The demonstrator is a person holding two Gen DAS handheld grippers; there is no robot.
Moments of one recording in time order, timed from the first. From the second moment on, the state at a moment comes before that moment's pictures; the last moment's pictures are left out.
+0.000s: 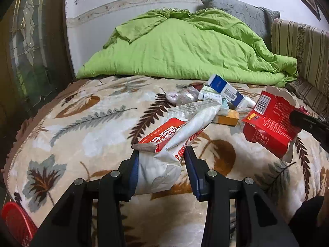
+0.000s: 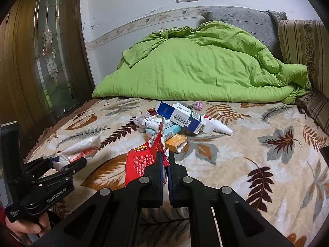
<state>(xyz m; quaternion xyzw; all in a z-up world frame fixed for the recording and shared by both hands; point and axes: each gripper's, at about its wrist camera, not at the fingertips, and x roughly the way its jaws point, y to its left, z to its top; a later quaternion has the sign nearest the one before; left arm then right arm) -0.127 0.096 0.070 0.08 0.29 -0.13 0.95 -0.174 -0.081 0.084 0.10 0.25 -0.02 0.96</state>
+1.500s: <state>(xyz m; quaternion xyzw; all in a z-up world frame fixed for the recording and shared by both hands) -0.122 0.100 0.058 0.09 0.30 -0.12 0.94 -0.167 -0.082 0.072 0.12 0.27 -0.01 0.96</state>
